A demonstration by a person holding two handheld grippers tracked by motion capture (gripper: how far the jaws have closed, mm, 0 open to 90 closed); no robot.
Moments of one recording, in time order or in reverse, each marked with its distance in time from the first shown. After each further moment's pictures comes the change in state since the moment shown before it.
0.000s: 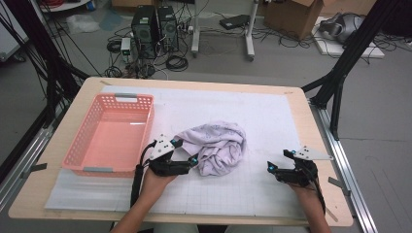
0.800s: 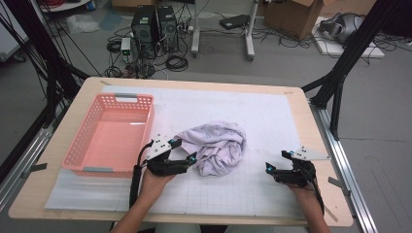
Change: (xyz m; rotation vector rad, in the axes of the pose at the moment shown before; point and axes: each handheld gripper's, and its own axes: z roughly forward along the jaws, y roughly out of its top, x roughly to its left) left arm 0.002 0.000 -0.005 -0.027 -0.001 -0.026; right arm 0.005 0.000 0.002 0.014 0.011 -0.005
